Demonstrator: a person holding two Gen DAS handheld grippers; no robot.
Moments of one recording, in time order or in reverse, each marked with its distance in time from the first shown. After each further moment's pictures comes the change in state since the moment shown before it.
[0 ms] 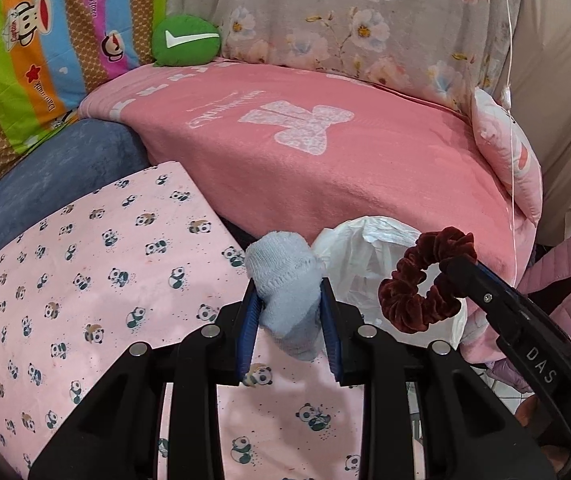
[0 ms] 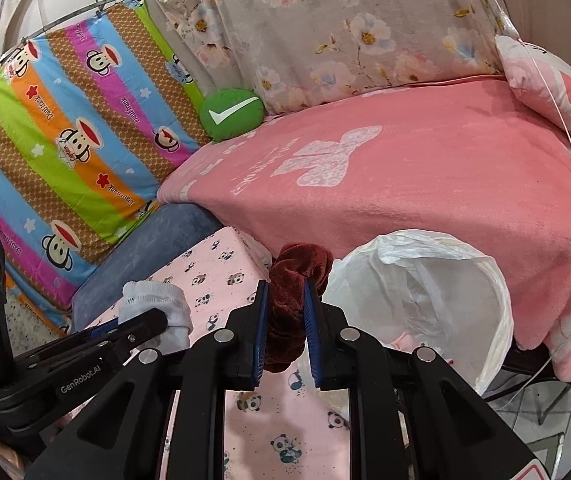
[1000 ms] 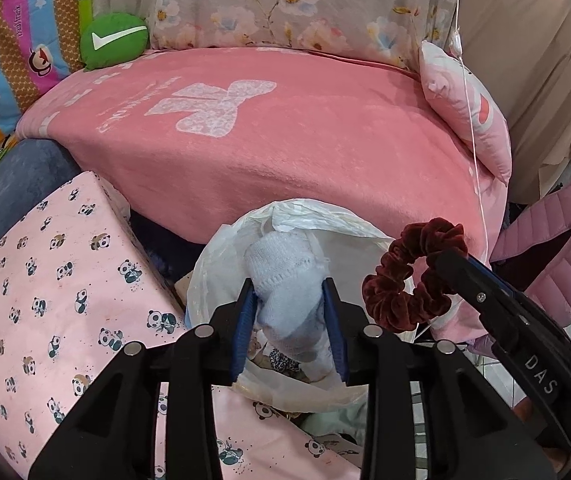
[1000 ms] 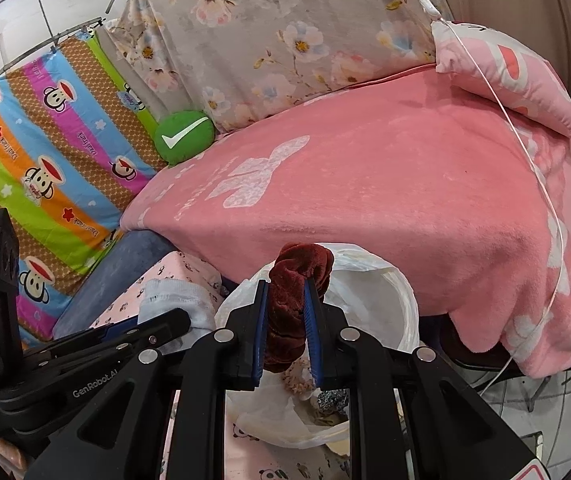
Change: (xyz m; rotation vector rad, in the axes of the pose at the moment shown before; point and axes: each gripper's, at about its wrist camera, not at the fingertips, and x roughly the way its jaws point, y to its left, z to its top) left arm 0.053 -0.083 0.007 0.118 0.081 -0.113; right arm -0.013 -0.095 0.011 0.096 -0.031 -0.079
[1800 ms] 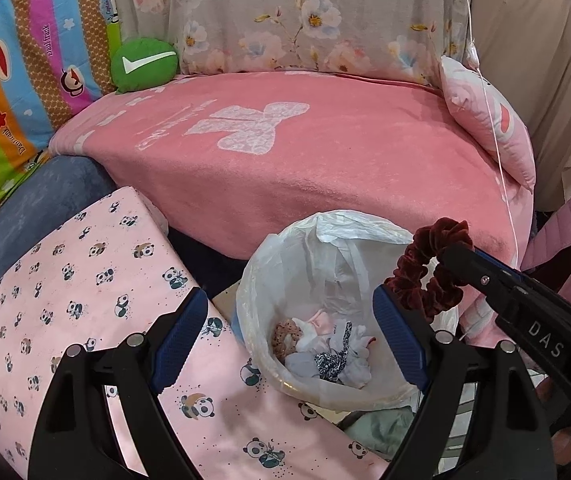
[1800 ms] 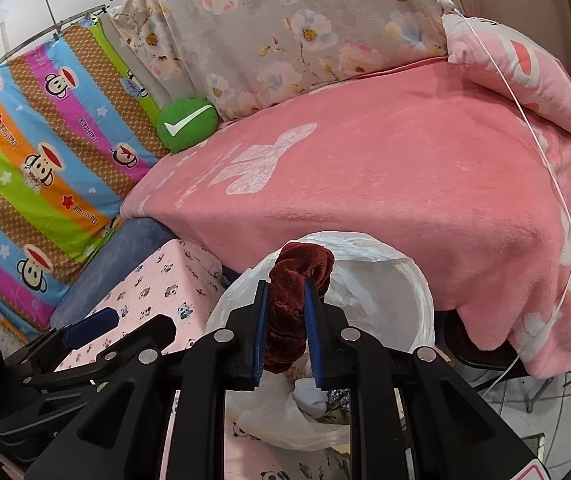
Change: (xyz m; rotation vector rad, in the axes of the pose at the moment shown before) left arm -0.014 0.017 -0.016 0.011 -0.100 0.129; right arm 0.015 0.013 -0.008 -0.030 0.030 0.000
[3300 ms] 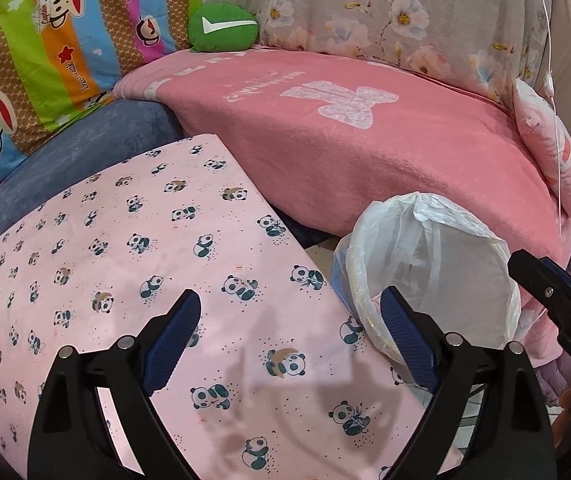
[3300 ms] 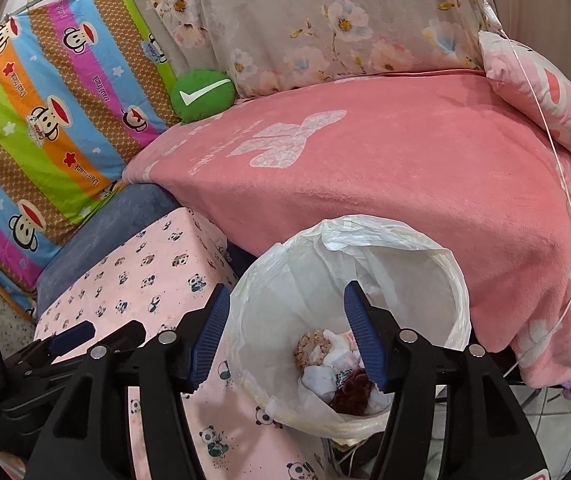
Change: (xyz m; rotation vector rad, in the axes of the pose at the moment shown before) left arm -0.016 0.074 -0.043 -0.186 0.042 0.147; right arm 0.012 0.062 -0.021 -0.139 0.054 -0.050
